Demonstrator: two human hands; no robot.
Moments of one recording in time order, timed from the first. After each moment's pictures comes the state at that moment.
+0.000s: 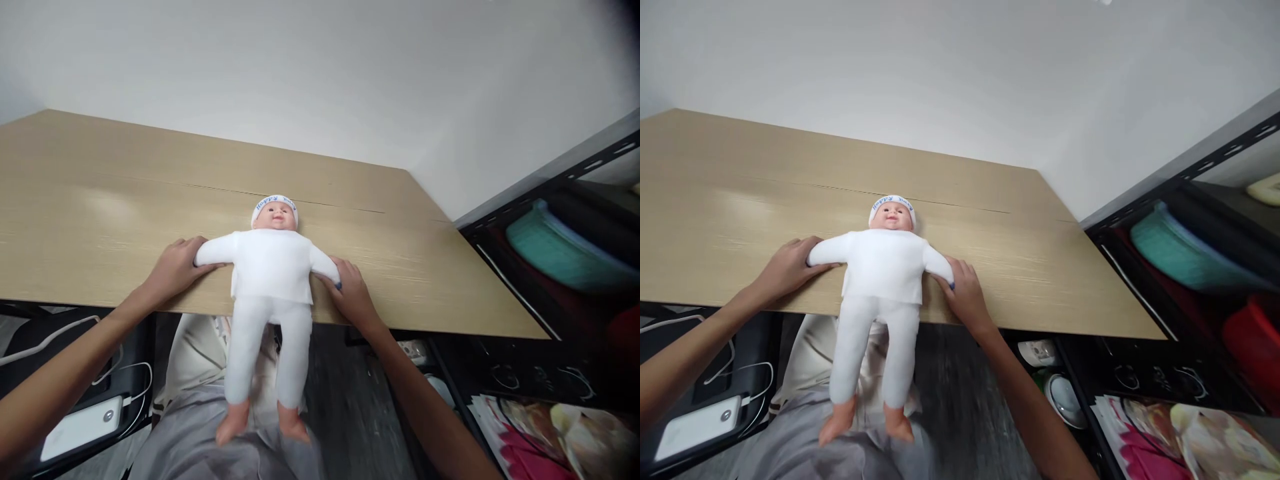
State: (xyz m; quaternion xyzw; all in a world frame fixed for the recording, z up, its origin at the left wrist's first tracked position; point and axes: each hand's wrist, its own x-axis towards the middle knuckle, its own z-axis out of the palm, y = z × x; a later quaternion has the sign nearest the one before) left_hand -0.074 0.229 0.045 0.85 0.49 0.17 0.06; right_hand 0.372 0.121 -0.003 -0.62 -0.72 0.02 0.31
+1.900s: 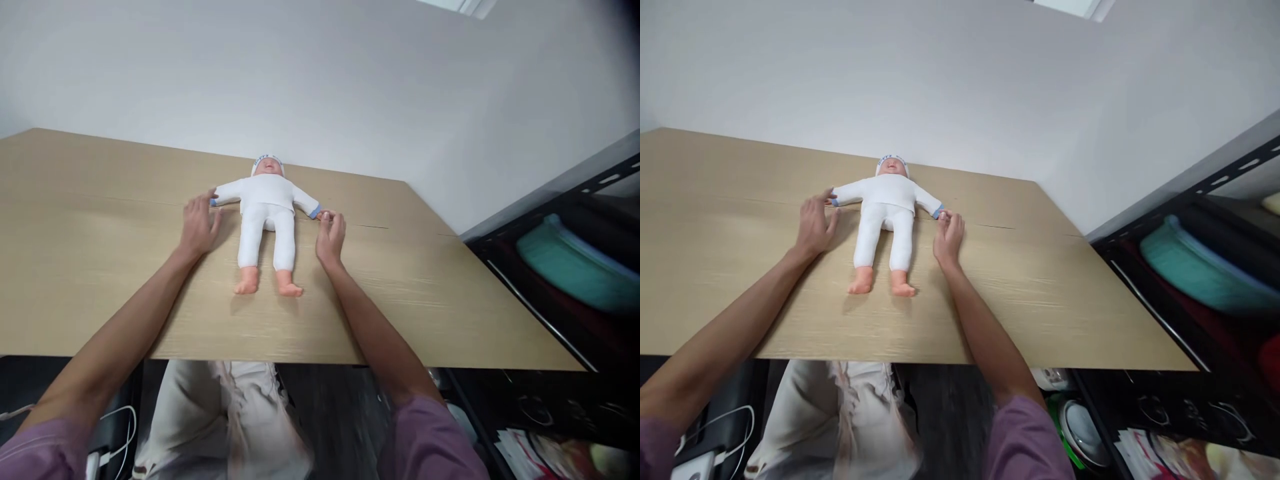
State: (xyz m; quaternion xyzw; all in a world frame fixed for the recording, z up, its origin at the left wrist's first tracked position) left_hand -0.002 0.394 0.048 0.79 0.48 0.39 0.01; right_hand 0.354 0.343 0.018 -0.64 -0.55 -0.06 0.53
